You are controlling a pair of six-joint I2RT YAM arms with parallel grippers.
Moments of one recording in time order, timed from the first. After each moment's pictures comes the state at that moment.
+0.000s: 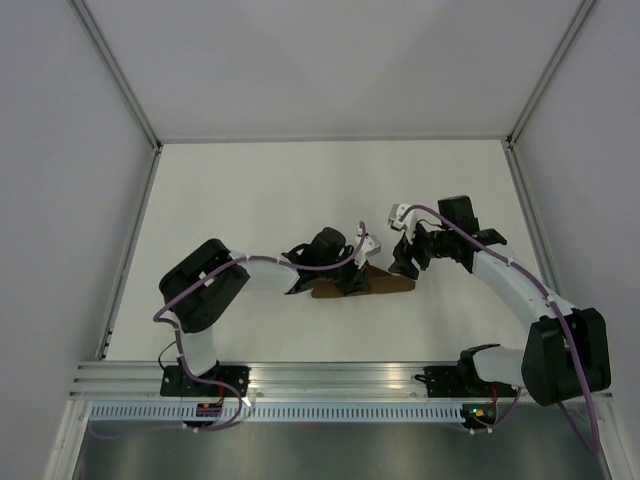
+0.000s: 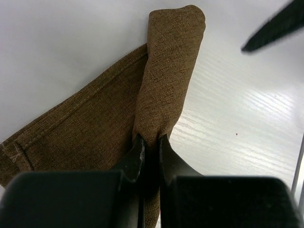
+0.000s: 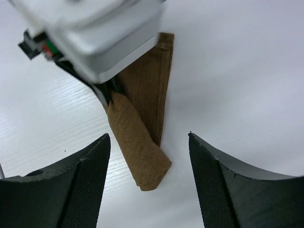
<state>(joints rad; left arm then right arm) -0.88 1.84 0.88 0.32 0.40 -0.01 0.23 1.28 0.85 -0.49 -0.73 -0.70</state>
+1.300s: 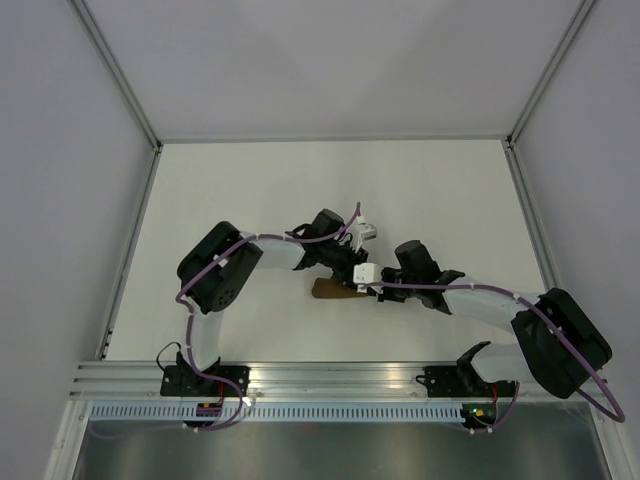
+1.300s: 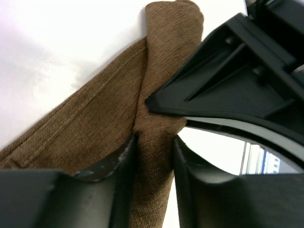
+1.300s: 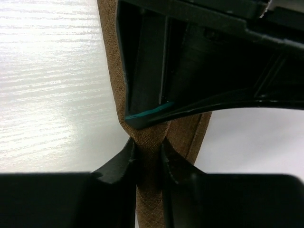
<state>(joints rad) -0.75 2.02 1.11 0.09 0.79 -0.10 0.58 1.32 0.47 -0.02 -0.37 -0.85</state>
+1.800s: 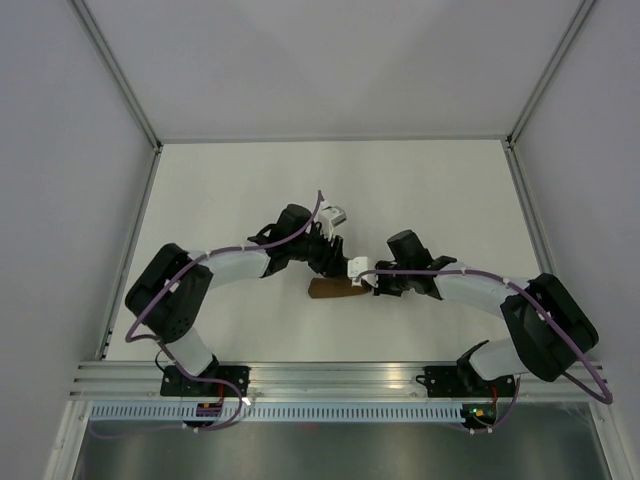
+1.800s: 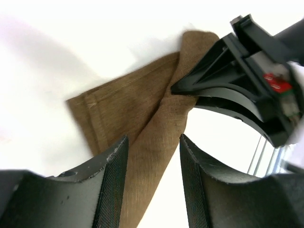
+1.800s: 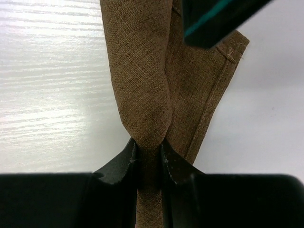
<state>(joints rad) -0.66 1.72 0.90 0.14 0.59 -0.18 0.58 1.41 0.59 -0.14 -0.41 -0.90</state>
